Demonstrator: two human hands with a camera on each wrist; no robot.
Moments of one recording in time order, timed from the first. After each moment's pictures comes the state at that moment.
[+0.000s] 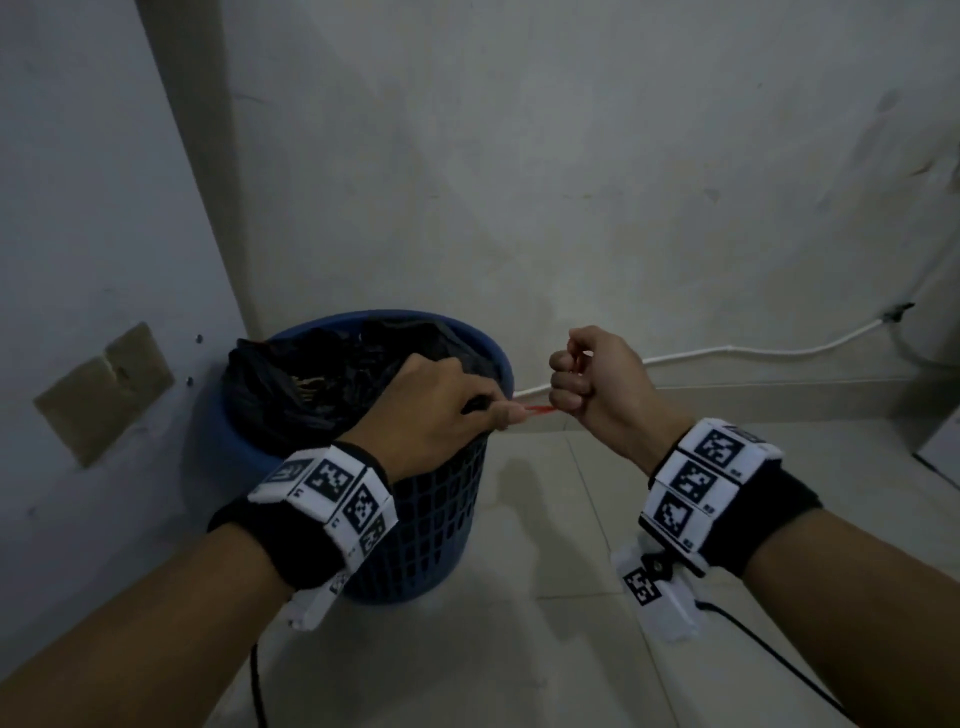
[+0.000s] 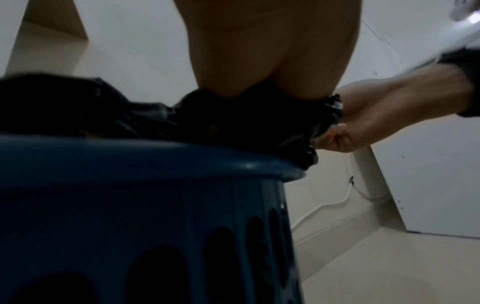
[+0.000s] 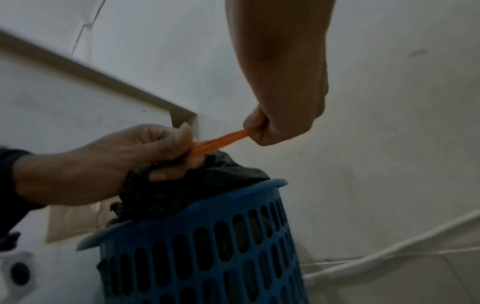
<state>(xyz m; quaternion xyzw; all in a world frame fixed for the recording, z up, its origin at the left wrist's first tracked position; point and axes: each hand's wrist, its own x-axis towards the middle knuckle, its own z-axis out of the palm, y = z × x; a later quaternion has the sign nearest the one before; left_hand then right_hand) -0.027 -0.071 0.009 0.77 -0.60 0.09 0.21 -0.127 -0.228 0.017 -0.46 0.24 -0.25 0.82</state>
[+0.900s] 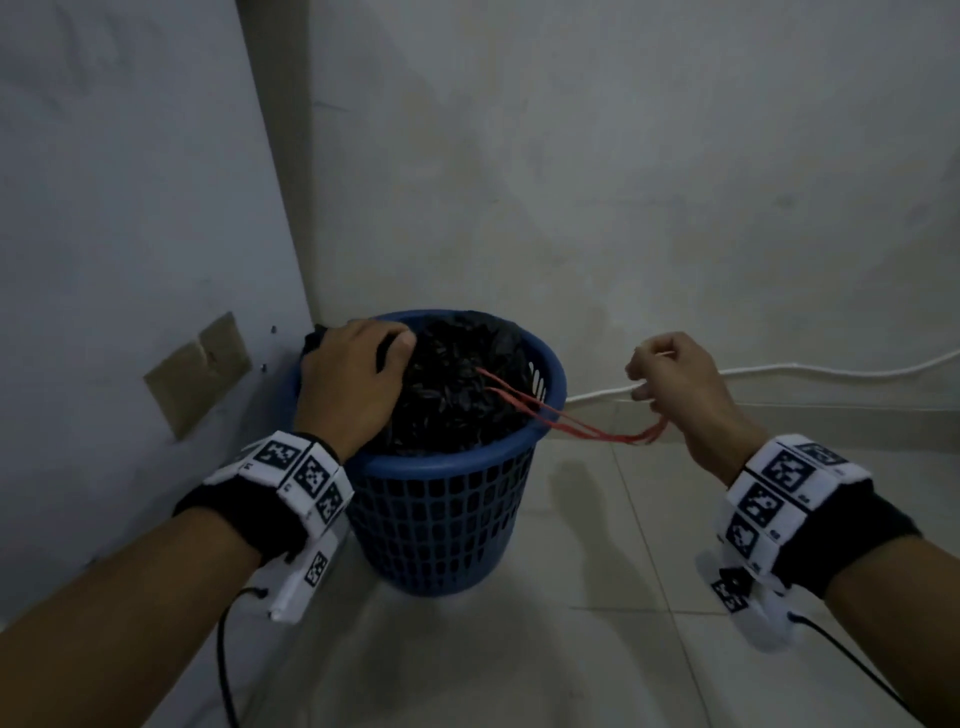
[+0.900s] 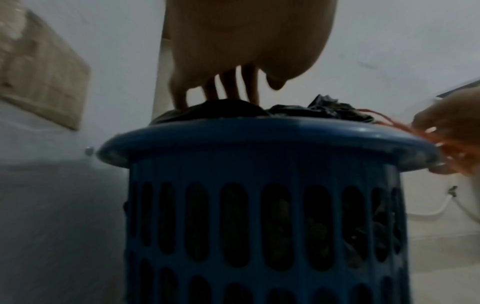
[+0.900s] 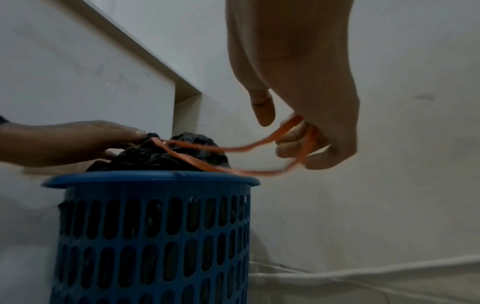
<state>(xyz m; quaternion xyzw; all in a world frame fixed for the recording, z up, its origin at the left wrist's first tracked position) 0.040 -0.003 -0.005 0.85 -0.35 0.20 0.35 -0.132 -0.246 0.008 -0.73 0.33 -0.32 0.51</state>
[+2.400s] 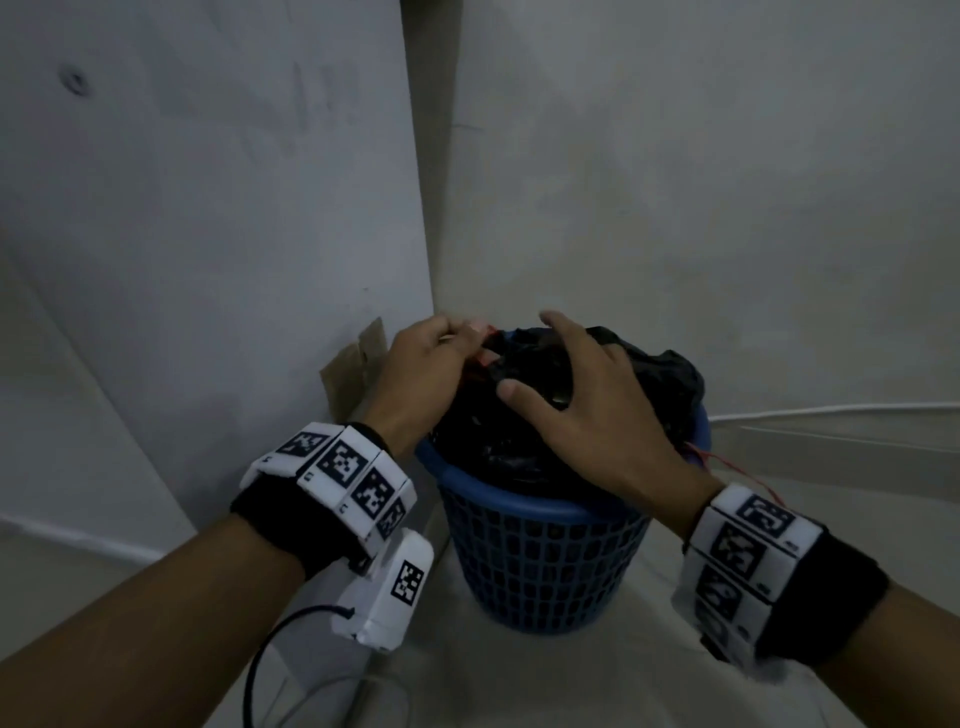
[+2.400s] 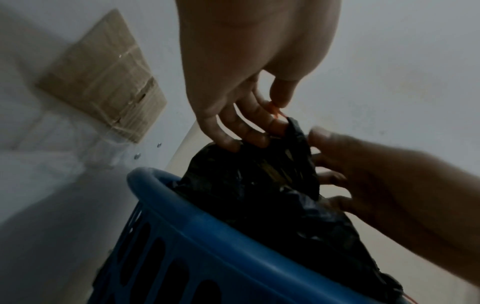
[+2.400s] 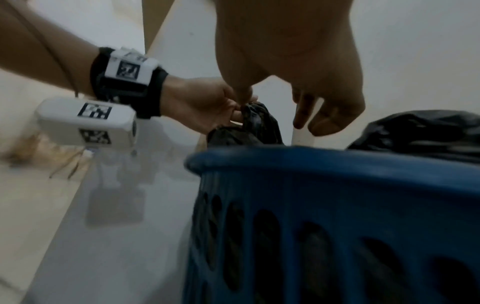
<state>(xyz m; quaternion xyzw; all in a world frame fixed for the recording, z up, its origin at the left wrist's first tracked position) 0.022 0.048 0.042 0.73 -0.23 -0.01 0.65 -0.069 -0.094 0.017 -0.92 0.04 -0.26 0.30</state>
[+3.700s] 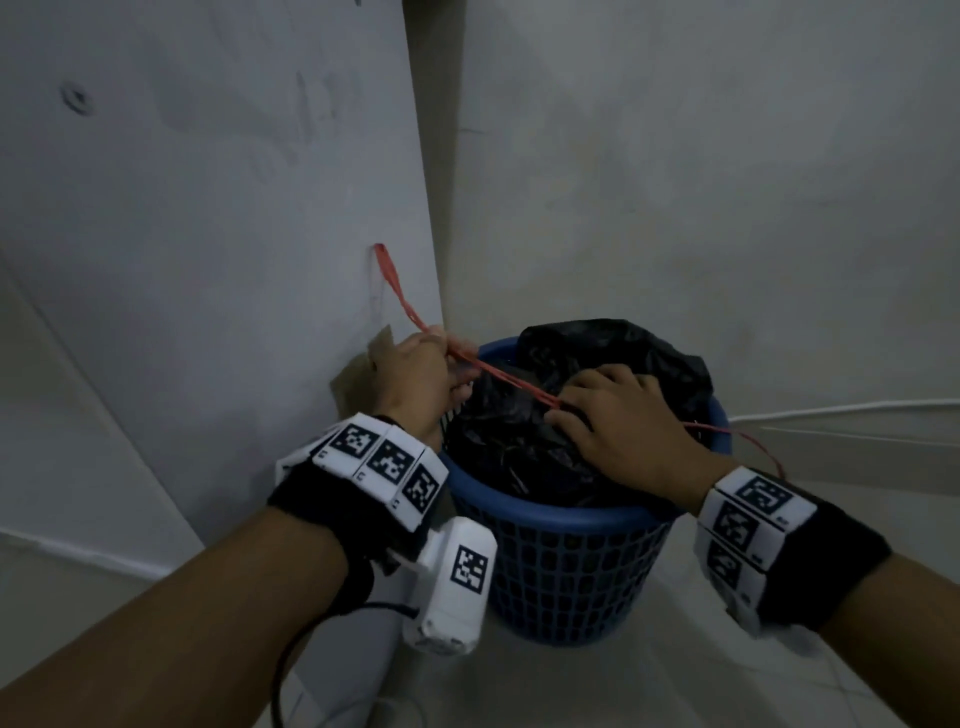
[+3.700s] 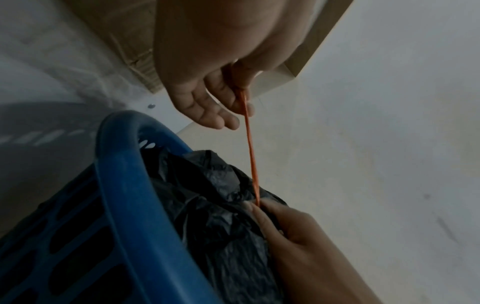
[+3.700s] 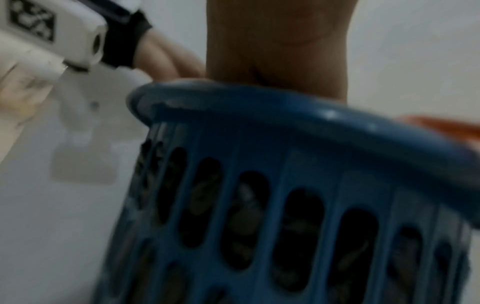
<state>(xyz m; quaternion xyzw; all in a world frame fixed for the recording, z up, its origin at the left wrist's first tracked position) 0.037 0.040 0.038 0.66 -0.06 -0.05 0.75 -0.044 -0.128 -0.005 -0.99 0.02 -0.13 0.04</state>
